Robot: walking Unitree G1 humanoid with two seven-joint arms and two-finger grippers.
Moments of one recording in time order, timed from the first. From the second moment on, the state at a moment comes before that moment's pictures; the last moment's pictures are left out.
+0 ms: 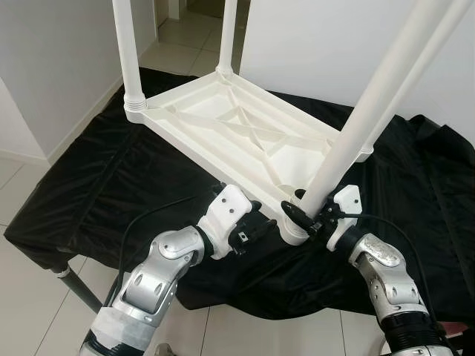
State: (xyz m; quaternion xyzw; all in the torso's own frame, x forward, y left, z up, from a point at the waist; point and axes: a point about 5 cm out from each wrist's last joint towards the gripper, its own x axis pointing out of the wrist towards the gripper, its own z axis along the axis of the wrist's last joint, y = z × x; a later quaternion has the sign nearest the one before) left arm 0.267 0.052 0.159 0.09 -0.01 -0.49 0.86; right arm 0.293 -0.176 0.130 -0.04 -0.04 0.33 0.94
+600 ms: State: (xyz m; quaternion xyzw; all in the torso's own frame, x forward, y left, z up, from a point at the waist) left arm 0.267 0.052 0.160 0.09 -0.01 -0.49 0.87; right arm 0.282 -0.180 0.129 -0.01 -0.06 0.26 0.96
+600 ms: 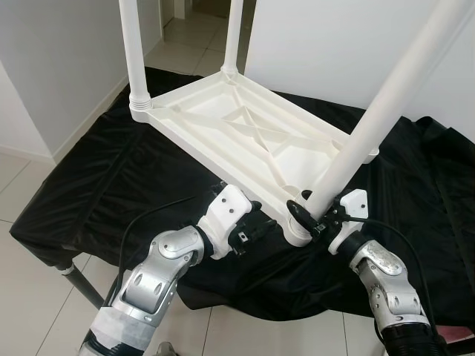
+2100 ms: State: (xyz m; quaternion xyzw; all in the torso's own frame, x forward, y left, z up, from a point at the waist) left arm 0.266 0.049 0.160 0.09 -0.01 -0.50 0.86; right arm 0.260 -0.158 0.124 0.05 -0.03 -0.04 1.00
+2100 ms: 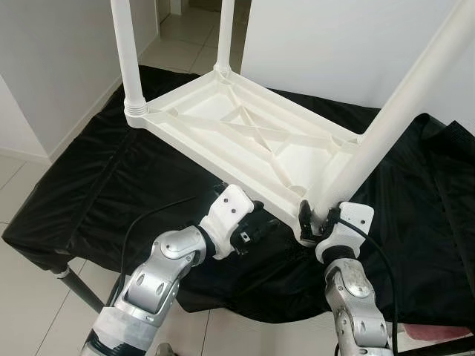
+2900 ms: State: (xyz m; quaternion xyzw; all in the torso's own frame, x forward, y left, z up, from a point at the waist) left arm 0.266 0.049 0.160 0.09 -0.01 -0.50 0.86; right arm 0.273 -0.180 0.134 -0.01 -0.06 0.23 0.97
